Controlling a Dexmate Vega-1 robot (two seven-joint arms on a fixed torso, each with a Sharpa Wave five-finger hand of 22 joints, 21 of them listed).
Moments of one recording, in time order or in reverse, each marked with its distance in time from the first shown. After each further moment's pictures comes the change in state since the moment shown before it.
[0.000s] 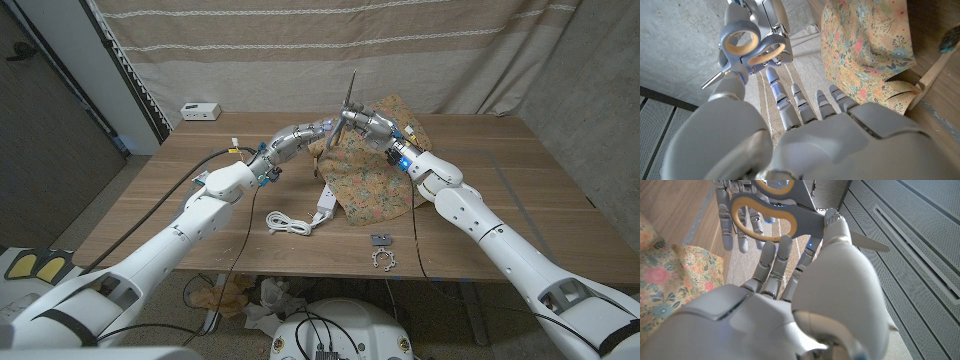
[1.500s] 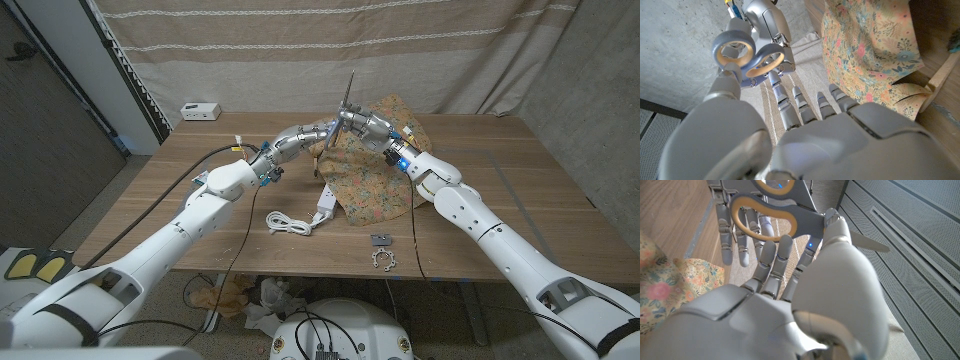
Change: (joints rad) left arm -0.026 0.004 0.023 0.021 0.039 -0.035 -0.035; left_hand -0.002 -0.028 -0.076 0.004 0.000 -0.085 -0.023 -0.041 -0.002 -0.063 -0.003 -0.006 0.005 -0.043 0.000 0.000 0.000 -0.009 0.009 0.000 0.000; right arm 0.004 0.005 -0.001 0.003 0.032 -0.032 0.037; right_hand 0.000 0.000 0.000 0.000 -0.006 0.002 -0.002 -0.011 0.006 0.000 0.000 -0.007 0.000 0.010 0.000 -0.007 -0.002 0.007 0.000 0.000 -0.037
